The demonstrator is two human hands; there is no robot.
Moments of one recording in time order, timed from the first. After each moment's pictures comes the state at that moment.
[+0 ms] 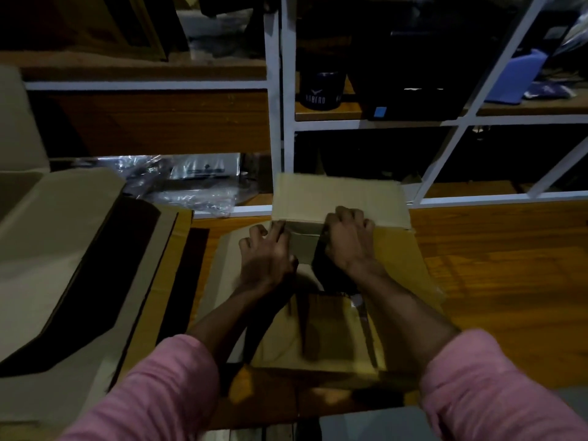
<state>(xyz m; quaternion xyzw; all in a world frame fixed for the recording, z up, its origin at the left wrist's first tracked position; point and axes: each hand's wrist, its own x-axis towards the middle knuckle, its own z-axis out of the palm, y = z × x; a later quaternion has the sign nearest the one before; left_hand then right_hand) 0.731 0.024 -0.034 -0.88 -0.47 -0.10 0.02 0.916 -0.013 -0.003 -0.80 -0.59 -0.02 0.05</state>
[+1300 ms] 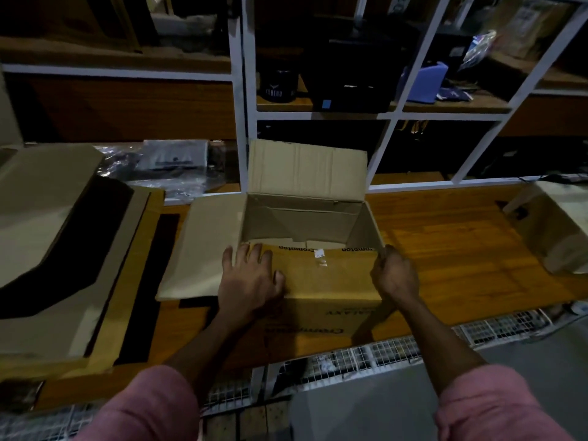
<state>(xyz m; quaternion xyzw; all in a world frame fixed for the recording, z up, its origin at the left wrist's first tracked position) 0.708 -0.109 -0.038 -0.88 -0.46 -0.09 0.03 0.987 -0.229 -0.026 -0.91 -0.39 0.06 0.17</state>
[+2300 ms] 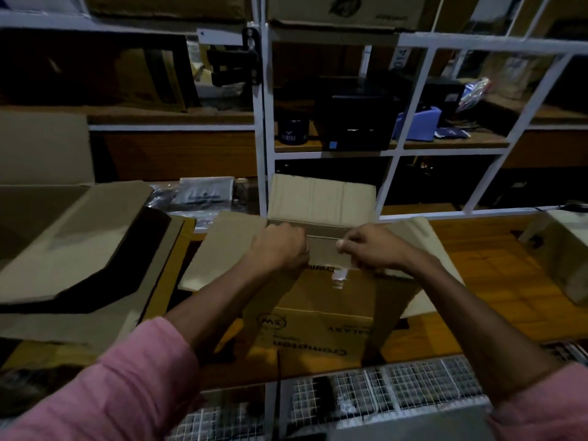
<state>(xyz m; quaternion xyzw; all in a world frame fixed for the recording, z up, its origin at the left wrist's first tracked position) 0.744 -0.116 0.127 -0.90 -0.43 0.00 -0.03 0.933 -0.207 0.133 -0.74 -0.62 0.20 0.17</state>
